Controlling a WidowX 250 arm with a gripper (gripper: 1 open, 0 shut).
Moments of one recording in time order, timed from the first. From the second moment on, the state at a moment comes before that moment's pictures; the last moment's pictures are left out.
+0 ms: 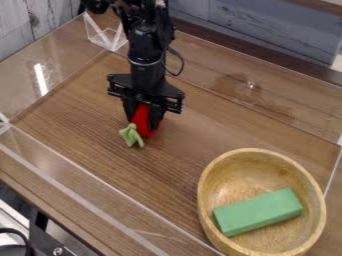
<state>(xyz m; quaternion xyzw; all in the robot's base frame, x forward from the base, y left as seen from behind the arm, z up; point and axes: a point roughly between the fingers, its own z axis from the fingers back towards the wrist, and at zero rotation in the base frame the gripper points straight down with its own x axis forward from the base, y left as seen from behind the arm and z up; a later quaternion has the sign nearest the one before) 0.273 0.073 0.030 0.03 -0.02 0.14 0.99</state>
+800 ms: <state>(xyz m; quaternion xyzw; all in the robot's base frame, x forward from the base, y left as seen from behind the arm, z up) 0.294 -0.001 0.089 0.01 -0.06 0.10 0.99</state>
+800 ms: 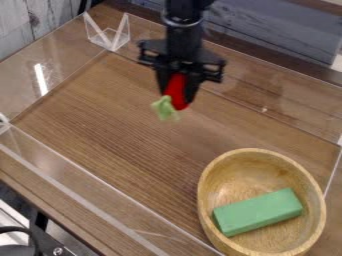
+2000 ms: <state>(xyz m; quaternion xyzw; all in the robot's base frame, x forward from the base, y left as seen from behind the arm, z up) 0.294 -0.024 0.089 0.02 -0.05 0.10 0.99</state>
